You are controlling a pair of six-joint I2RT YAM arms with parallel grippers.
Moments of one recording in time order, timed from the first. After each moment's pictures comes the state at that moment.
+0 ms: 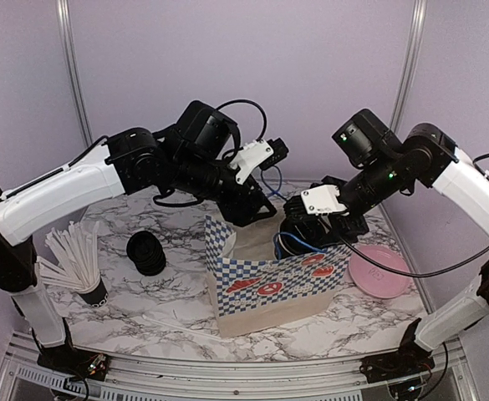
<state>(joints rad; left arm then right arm) -1.07 1.77 1.90 -0.77 0.05 0.14 0.86 1.40 1.70 -1.29 -0.21 -0.98</state>
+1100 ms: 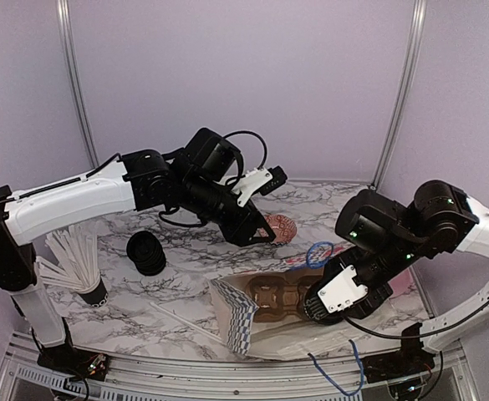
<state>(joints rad) -1.04 1.75 1.73 -0.68 0.24 0.02 1.25 1.19 1.34 -1.37 0.04 -0.85</state>
